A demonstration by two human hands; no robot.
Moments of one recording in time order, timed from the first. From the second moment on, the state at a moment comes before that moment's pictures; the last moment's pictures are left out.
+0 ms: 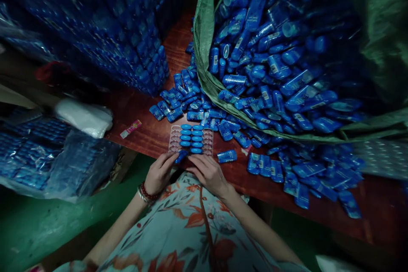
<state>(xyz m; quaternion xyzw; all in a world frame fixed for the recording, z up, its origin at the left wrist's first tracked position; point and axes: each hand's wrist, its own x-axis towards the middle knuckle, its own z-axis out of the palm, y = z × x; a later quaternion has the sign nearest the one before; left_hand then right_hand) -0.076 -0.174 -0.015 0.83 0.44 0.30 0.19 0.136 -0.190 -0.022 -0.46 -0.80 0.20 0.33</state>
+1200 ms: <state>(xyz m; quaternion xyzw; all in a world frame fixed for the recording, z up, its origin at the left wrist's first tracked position) -0.051 -0.133 -0.016 0.83 0.43 0.28 0.24 0.244 -0.200 -0.038 -0.63 -0.76 0.13 0.14</state>
